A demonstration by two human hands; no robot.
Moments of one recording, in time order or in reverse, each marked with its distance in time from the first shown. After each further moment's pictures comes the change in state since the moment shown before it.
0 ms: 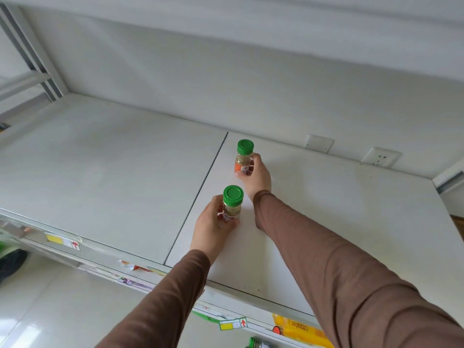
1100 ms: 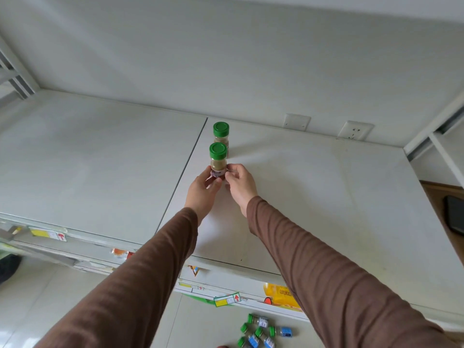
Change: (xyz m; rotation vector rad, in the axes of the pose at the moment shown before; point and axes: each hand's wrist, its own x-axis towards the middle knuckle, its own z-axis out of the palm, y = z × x) left_hand 0.027 0.018 0.016 -0.106 -0.087 -0.134; right_hand -0.086 0.000 -0.019 0.364 -0.097 0.271
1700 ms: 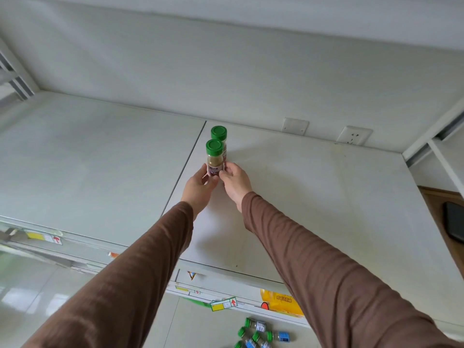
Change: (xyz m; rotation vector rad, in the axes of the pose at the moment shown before) left_hand 0.026 0.003 -0.002 0.056 -0.018 -0.049; right_hand 0.017 -0.013 -0.001 -0.114 -0.059 -0.040
